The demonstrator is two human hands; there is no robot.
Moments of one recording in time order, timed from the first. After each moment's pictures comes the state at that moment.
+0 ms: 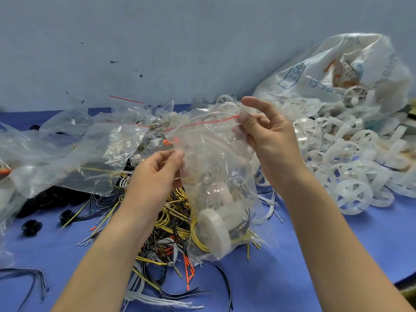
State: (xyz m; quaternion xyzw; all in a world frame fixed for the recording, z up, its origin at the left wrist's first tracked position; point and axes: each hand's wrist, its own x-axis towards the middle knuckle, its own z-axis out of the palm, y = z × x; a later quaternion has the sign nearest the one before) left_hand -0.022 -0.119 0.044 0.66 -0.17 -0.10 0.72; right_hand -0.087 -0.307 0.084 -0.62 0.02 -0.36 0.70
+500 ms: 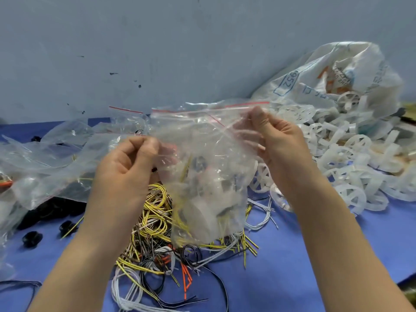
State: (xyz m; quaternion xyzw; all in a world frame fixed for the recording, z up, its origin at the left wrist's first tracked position) left_hand -0.041 -0.098 0.081 0.63 -0.27 0.05 0.73; right_hand -0.109 -0.312 0.101 -0.62 0.04 -0.32 0.72
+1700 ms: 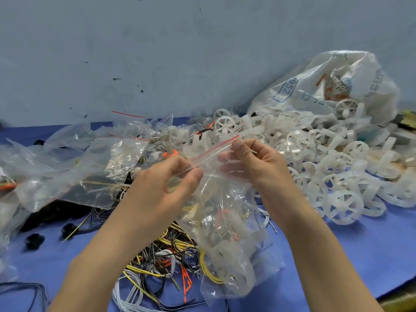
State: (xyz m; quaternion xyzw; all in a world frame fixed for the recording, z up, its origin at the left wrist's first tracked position) left_hand -0.056 -0.101 0.086 0.80 -0.40 0.08 0.44; right_hand -0.116 -0.291 0.078 -0.63 0.04 -0.27 0.73
